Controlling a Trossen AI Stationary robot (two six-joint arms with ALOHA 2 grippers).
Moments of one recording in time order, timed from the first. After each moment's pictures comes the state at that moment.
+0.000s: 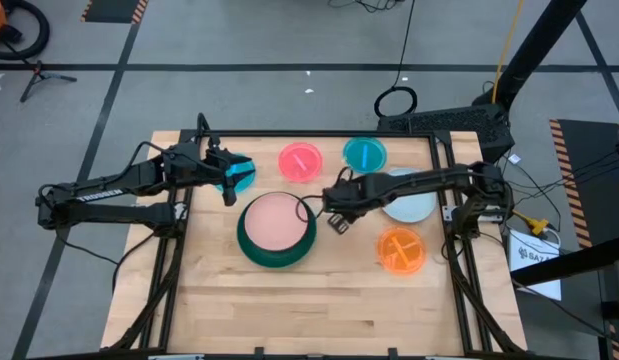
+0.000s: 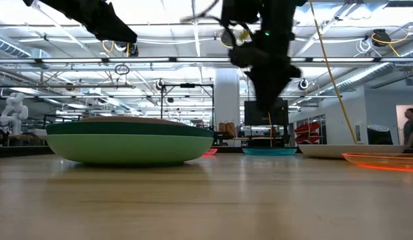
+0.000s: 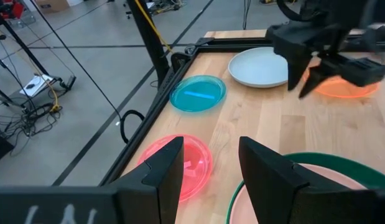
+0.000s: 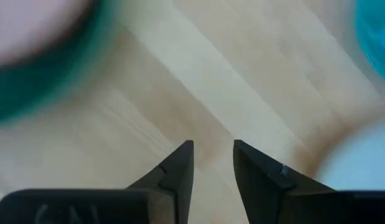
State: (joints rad) left arm 0.27 0.77 0.74 -0.32 -0.11 0.16; right arm -0.02 1.76 1.36 -1.04 0.21 0.76
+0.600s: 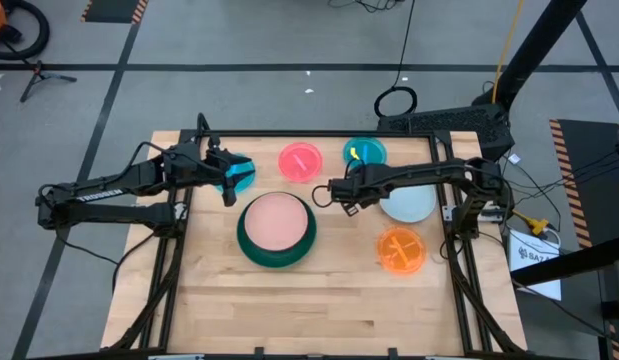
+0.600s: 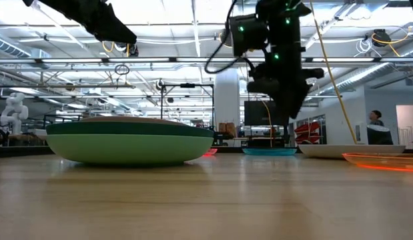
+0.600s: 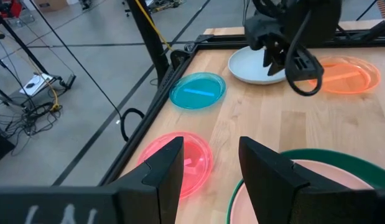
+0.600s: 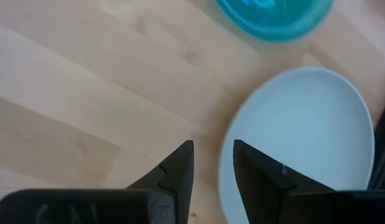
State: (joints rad) left arm 0.27 0.77 0.74 -0.33 -0.11 0.17; right arm -0.12 1.77 1.29 -1.22 0.36 0.95
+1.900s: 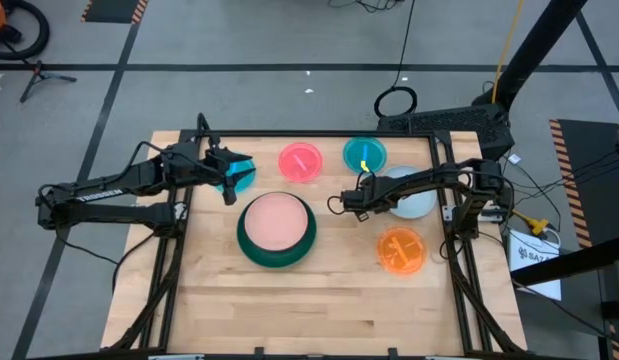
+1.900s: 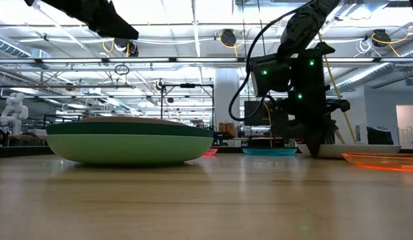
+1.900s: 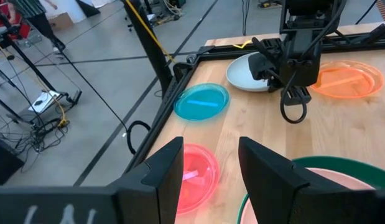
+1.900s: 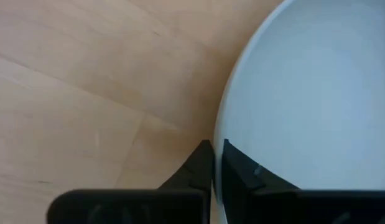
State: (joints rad) left arm 0.27 0.77 0.74 -0.29 -0.11 0.23; right arm -0.14 1.77 0.96 -0.93 0.37 1.03
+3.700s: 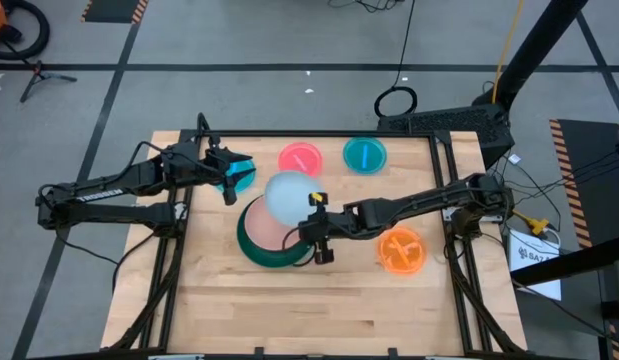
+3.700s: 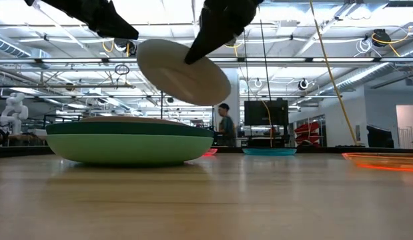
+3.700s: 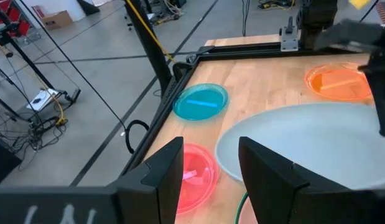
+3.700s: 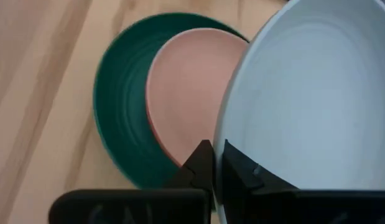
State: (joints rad) left arm 0.27 0.77 0.74 -0.29 -0.11 0.21; right arm 0.17 1.80 1.44 -0.48 0.26 -0.14
